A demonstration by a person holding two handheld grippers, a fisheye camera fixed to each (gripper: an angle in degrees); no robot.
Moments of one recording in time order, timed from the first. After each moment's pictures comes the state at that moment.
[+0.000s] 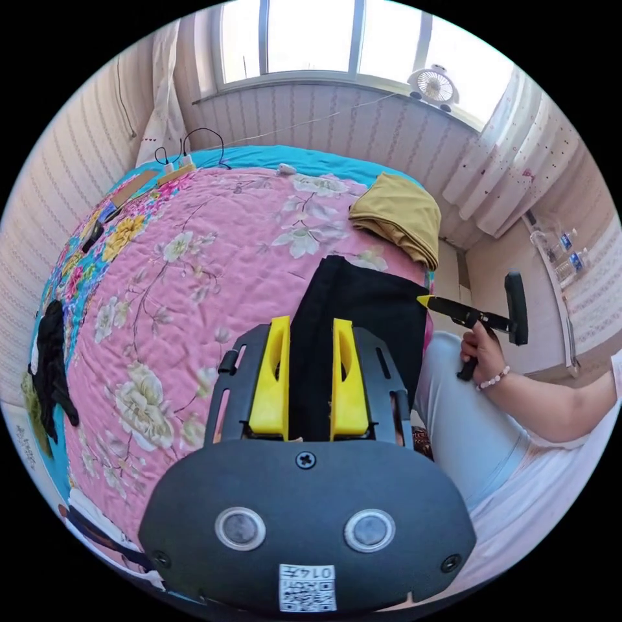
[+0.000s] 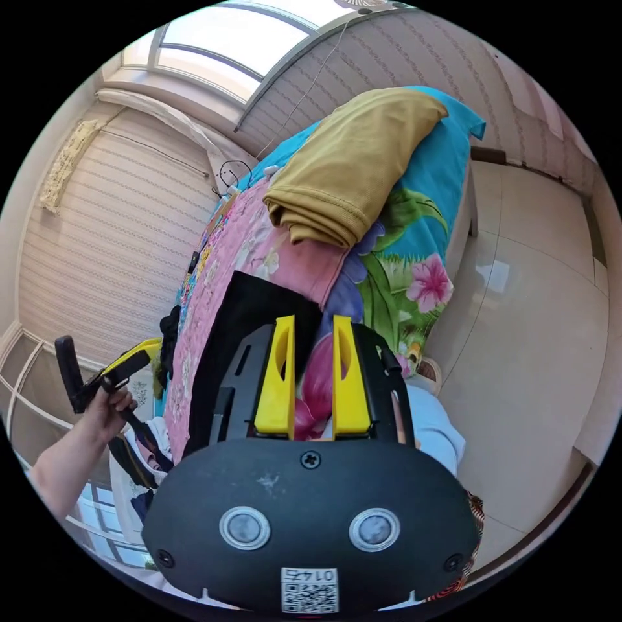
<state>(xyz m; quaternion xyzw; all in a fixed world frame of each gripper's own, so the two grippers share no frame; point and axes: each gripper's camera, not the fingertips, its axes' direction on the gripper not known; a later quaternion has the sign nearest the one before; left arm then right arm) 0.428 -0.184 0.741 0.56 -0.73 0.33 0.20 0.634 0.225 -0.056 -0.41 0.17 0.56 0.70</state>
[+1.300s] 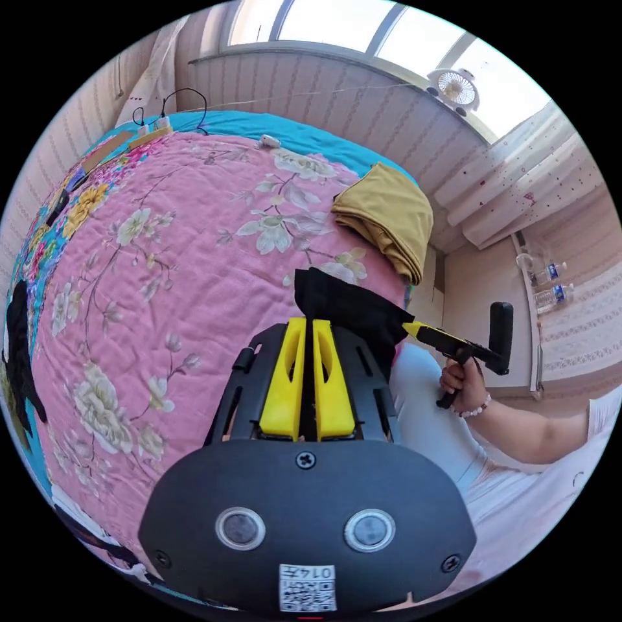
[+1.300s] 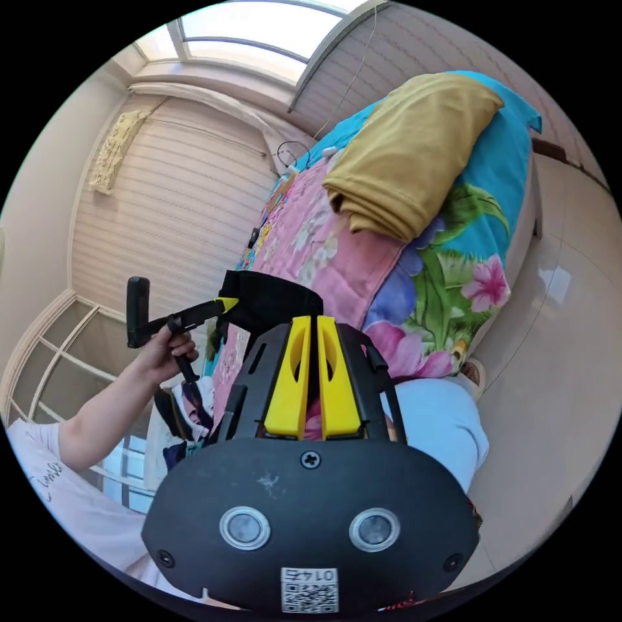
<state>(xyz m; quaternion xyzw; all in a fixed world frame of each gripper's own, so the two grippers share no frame) 0.378 -0.152 0.661 0.56 -0.70 0.34 0.30 0.584 0.223 -0.078 -0.37 0.01 0.58 0.72</state>
